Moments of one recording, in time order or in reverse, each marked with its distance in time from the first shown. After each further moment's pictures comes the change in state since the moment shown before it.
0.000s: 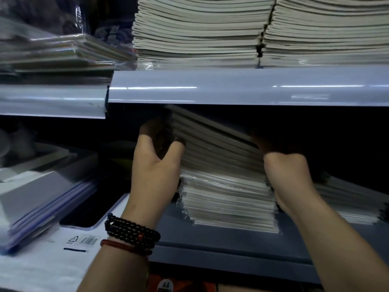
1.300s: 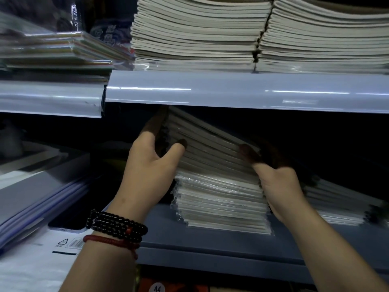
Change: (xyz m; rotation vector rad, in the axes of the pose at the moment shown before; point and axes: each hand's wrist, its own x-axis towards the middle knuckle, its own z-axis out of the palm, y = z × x) left_hand 0.009 0.009 -0.007 0.130 -0.131 0.017; right_hand 0.006 0.027 -0.009 0.018 -0.156 -0.185
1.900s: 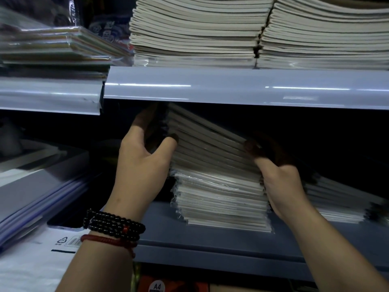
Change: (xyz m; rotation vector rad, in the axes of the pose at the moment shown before) left_hand 0.002 -0.006 -0.004 -0.040 0.087 0.057; right_hand 0.003 0.006 0.000 0.048 0.039 -0.005
